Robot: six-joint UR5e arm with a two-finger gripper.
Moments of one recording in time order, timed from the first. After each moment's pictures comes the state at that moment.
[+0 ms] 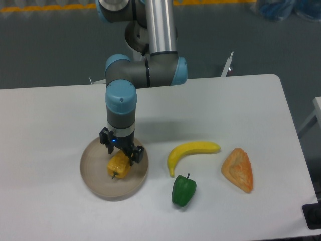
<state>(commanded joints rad) 1.88 -1.93 -1.79 -0.83 1.47 0.63</state>
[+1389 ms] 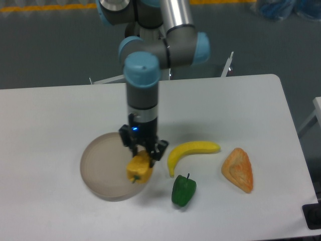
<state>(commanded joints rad) 2.12 -1.78 -1.66 -0.87 1.47 0.85</state>
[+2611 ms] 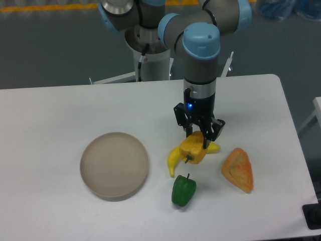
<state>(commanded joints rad) 2.22 -1.76 -1.63 -0.95 1.47 1.10</state>
